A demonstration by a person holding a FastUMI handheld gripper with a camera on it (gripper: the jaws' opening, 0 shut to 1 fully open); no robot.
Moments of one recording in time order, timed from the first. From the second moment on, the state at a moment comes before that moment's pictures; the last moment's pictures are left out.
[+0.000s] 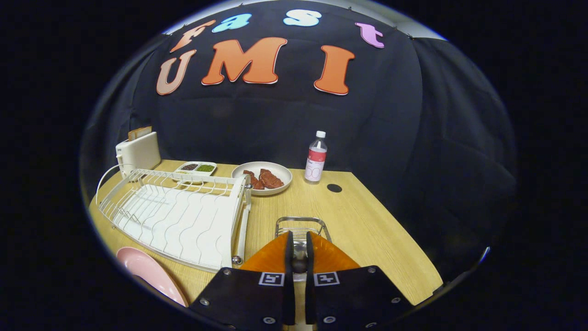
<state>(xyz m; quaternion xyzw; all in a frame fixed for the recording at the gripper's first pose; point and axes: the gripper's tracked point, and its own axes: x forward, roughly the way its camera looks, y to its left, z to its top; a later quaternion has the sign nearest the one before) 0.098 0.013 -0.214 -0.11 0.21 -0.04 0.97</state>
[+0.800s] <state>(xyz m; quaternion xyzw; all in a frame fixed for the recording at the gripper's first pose) 0.055 0.041 -0.100 -0.06 0.15 -0.03 0.99</state>
